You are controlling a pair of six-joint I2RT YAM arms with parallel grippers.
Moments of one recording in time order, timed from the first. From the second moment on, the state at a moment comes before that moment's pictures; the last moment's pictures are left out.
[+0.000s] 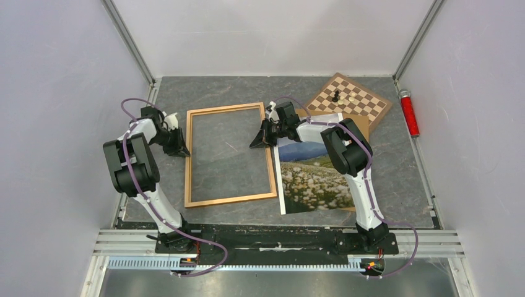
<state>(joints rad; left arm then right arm) 0.31 1.85 1.21 -0.73 0.43 0.19 0.54 2.30 1.49 0.07 -0.72 0.82</state>
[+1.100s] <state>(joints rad) 0.31 1.85 1.20 -0.71 0.45 0.17 0.53 2.30 1.33 0.42 -0.77 1.09</state>
